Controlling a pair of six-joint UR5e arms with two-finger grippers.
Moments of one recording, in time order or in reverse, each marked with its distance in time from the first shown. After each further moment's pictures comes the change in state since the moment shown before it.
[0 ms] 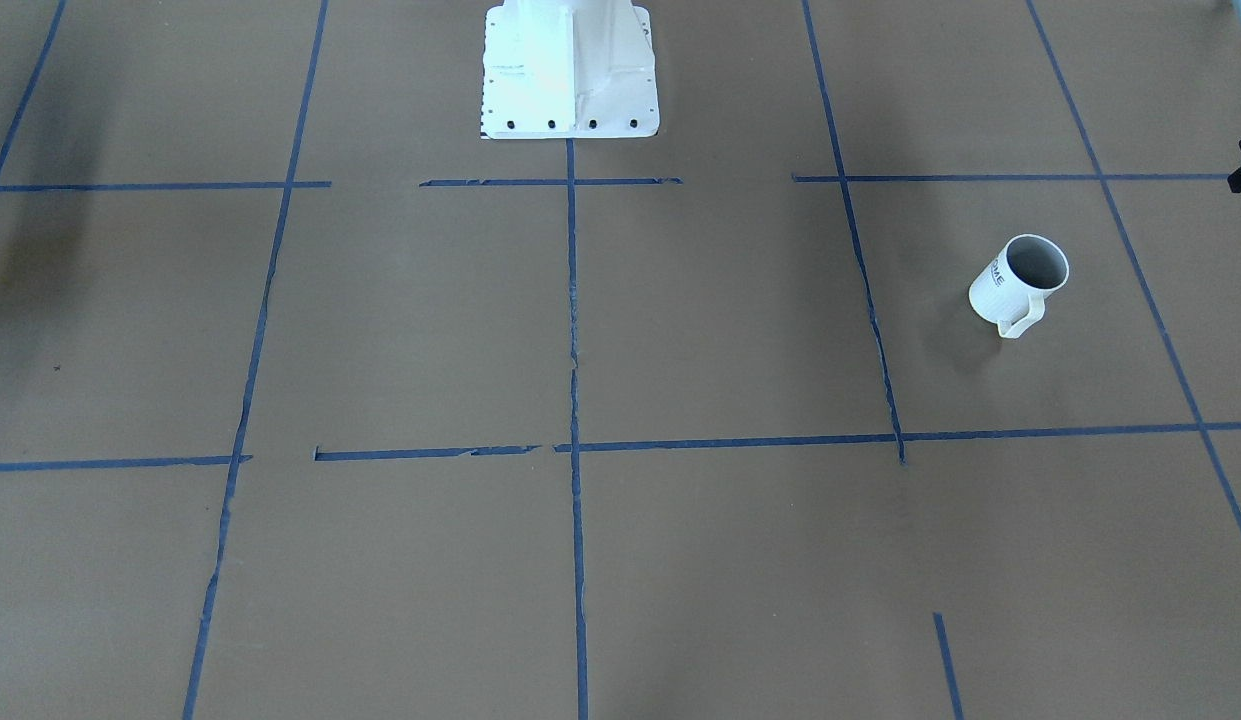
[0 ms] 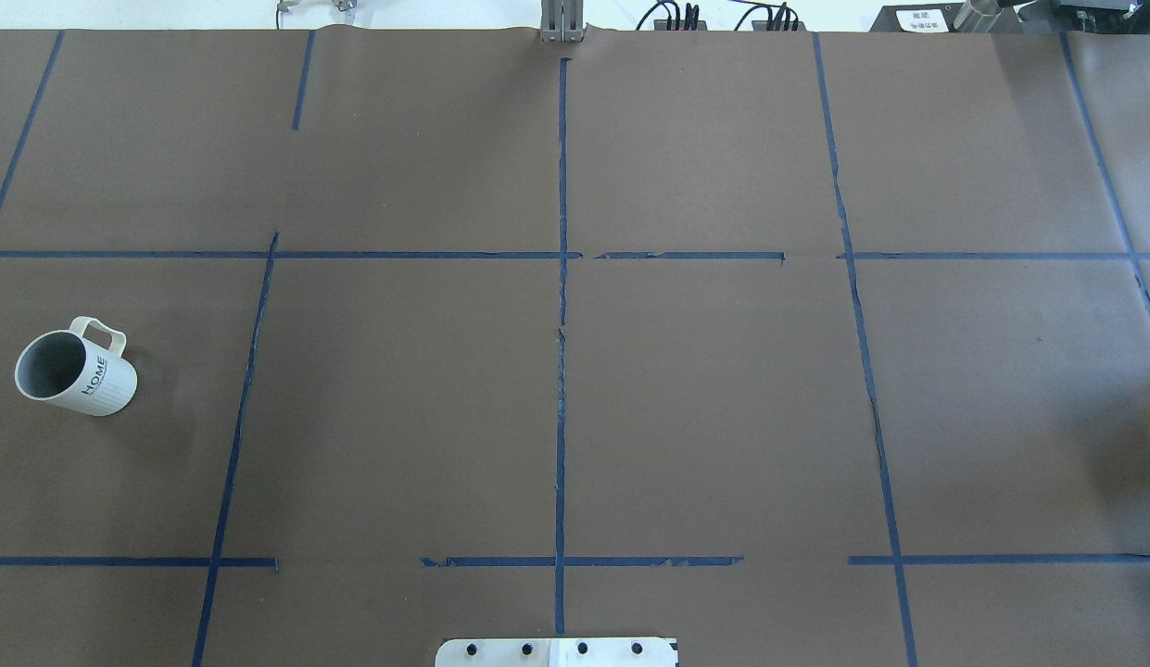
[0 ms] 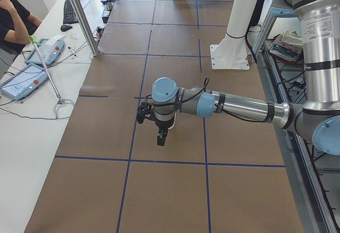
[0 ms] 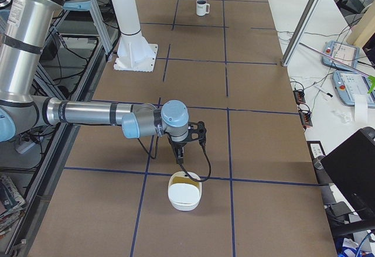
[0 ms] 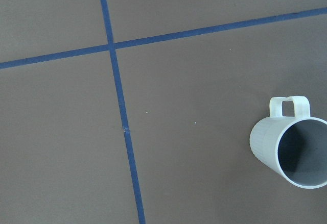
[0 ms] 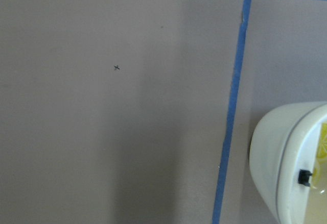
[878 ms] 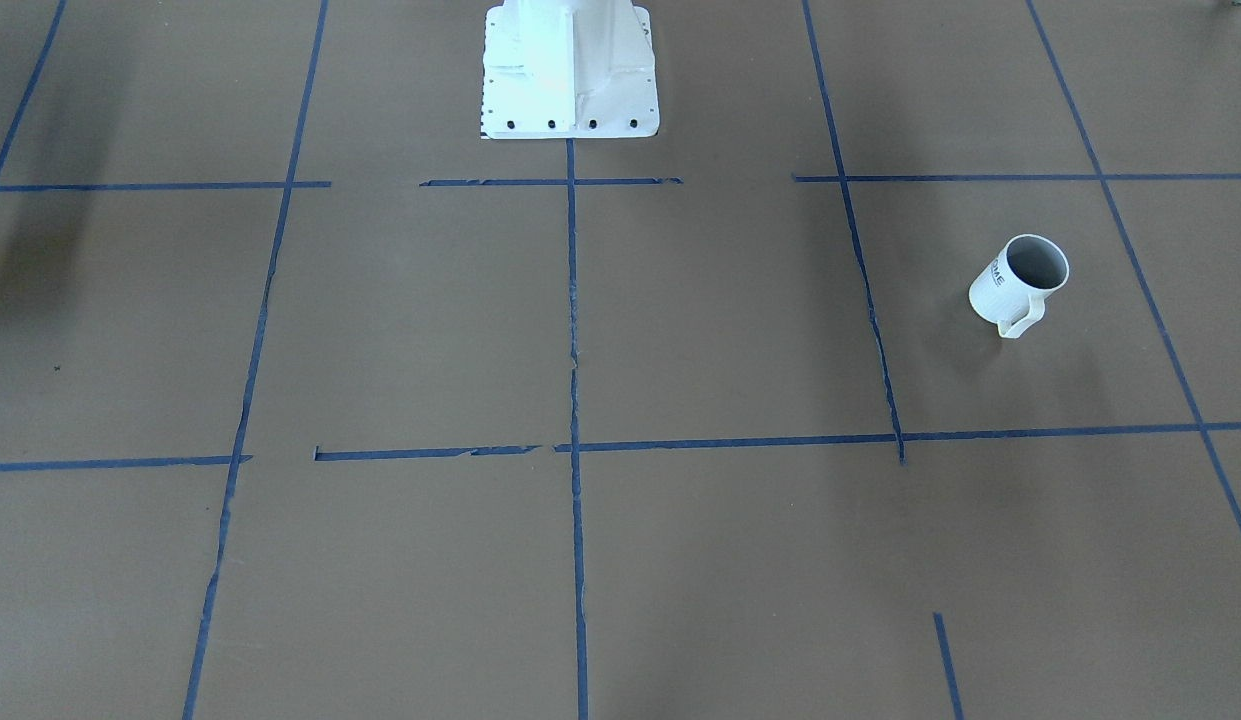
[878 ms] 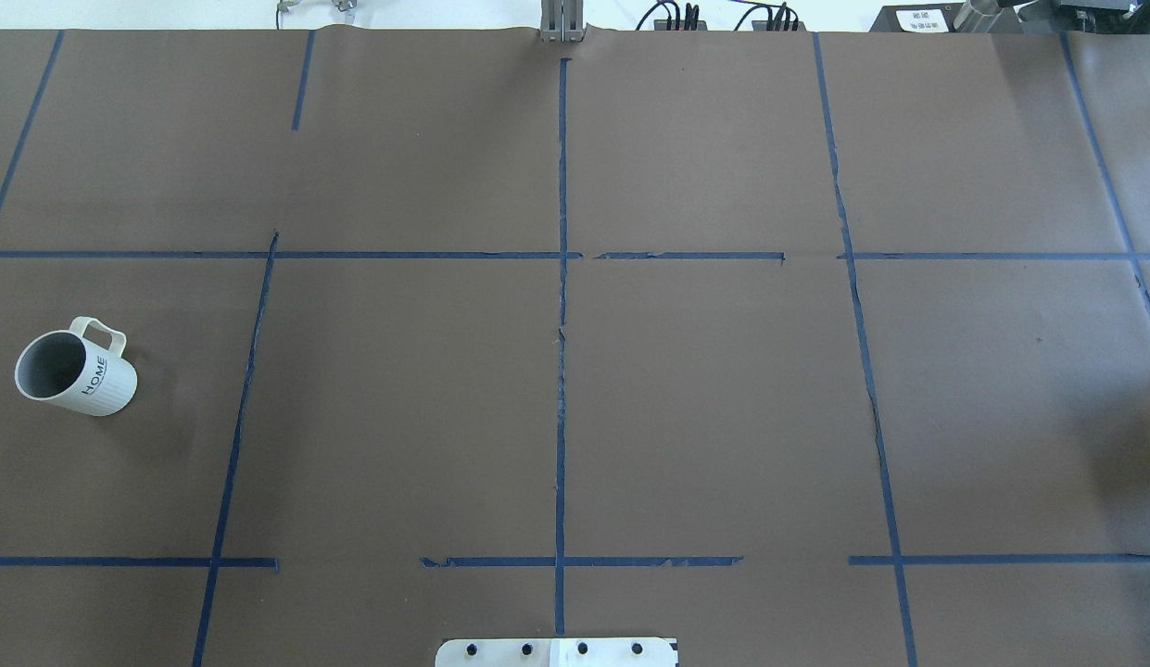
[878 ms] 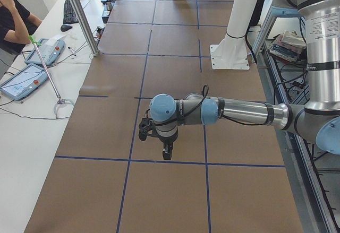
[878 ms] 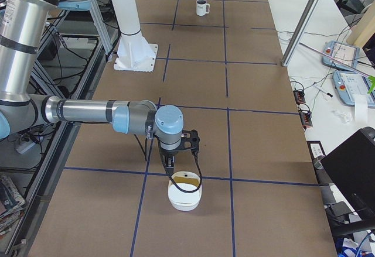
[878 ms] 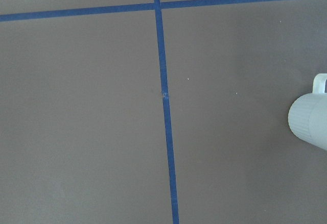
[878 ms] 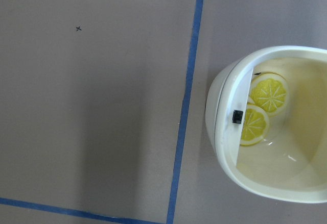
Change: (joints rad) left arm -0.078 -0.012 0.024 0.204 -0.039 0.148; right arm 0.088 -0.010 0.041 -0.230 -0.054 -0.191
